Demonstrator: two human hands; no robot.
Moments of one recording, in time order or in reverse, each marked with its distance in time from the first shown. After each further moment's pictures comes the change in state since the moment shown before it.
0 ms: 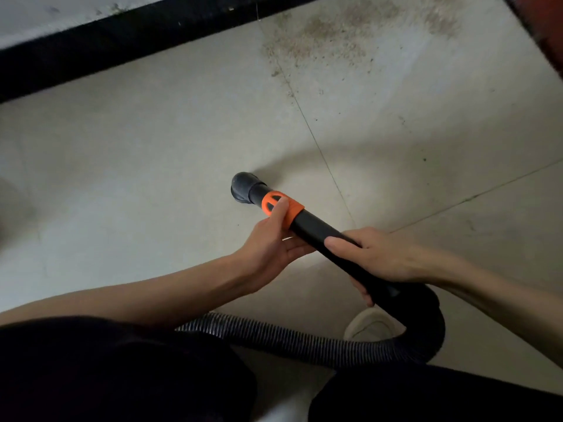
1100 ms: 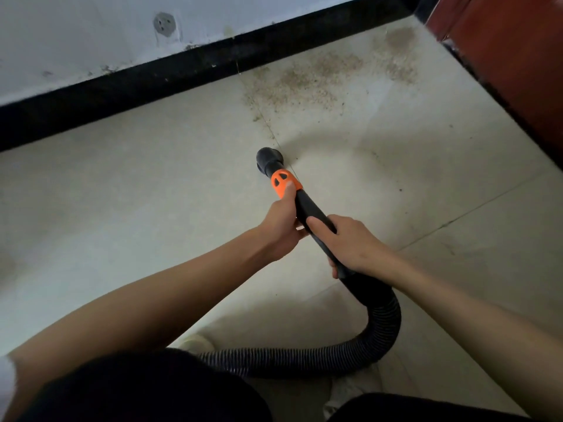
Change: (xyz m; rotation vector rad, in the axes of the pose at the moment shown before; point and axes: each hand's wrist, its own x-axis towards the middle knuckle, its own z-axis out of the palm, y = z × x) left_hand 0.065 0.042 0.054 0.137 -0.010 0.058; right_hand 0.038 -0.016 -0.024 0.015 0.506 -0.029
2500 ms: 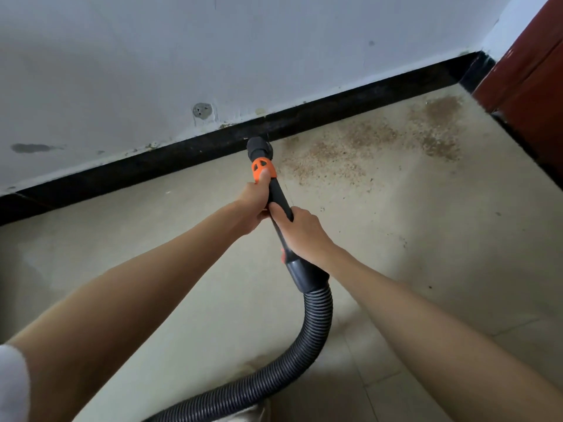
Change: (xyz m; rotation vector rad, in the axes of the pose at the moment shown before) left_hand 0.101 0.176 -0.002 0.258 0.406 0.169; right_hand 0.150 -0.122 -0.042 0.071 -0.018 -0.208
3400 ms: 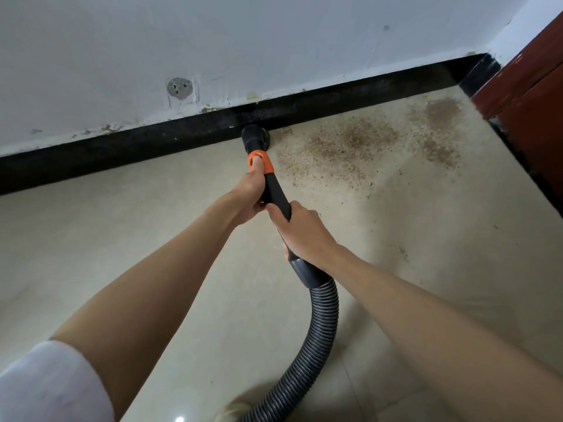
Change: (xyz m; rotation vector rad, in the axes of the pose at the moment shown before) left_hand 0.078 0.000 0.001 -0.067 -0.162 -0.071; right_hand 0.057 0.013 0.006 -0.164 0.049 0.027
